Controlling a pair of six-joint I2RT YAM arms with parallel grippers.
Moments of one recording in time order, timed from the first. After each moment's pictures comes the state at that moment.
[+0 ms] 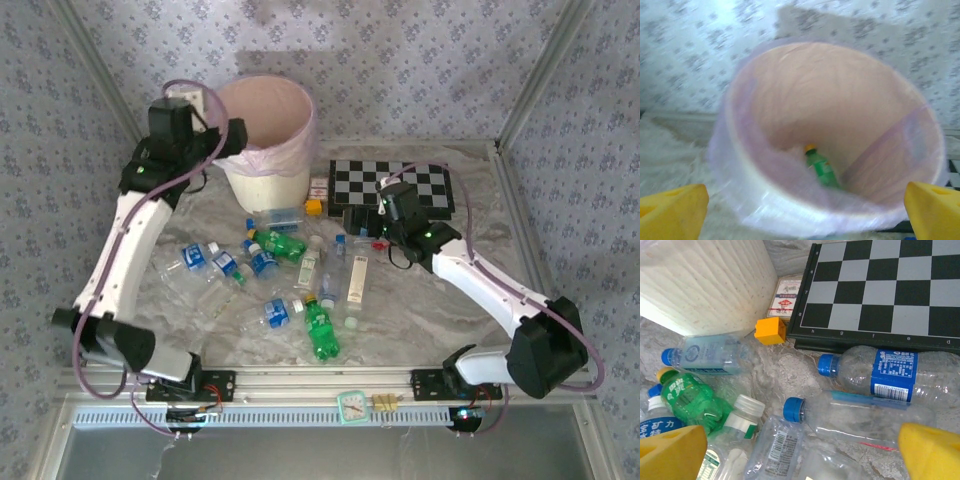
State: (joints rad) left arm -0.21 1.32 1.51 -0.62 -0.15 -0.34; right arm 0.55 1.34 1.01 -0.34 0.08 0.42
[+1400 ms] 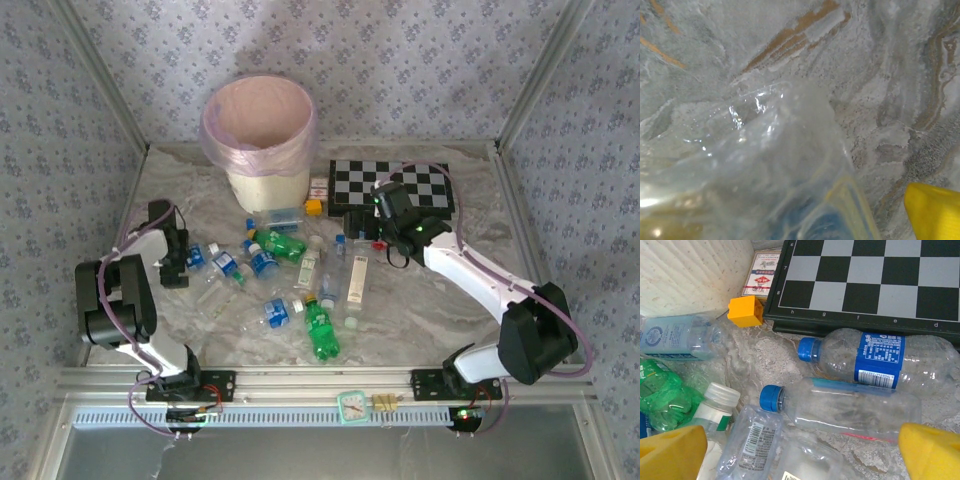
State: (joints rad) left arm 0.15 1.61 0.89 -0.54 -0.12 -1.52; right arm 0.55 1.40 1.04 -0.41 0.12 0.40
